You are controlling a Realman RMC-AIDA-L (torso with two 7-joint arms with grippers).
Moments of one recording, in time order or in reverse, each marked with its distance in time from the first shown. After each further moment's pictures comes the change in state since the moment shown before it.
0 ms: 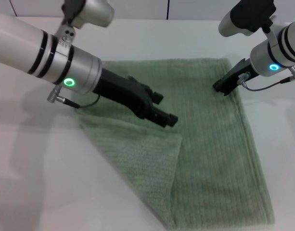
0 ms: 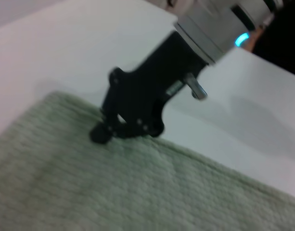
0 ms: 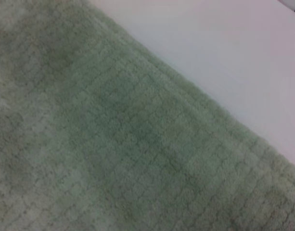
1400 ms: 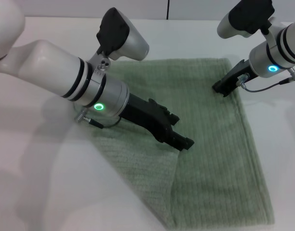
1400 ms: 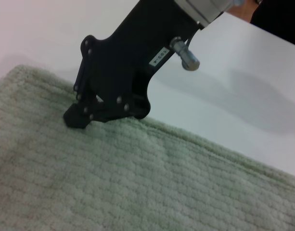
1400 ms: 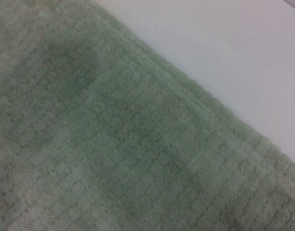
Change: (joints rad) left arm -0.006 -0.016 0.272 -0.091 -0.132 -0.200 0.014; right arm -0.002 0.004 -0.008 0.000 -0.001 -0.005 0.001
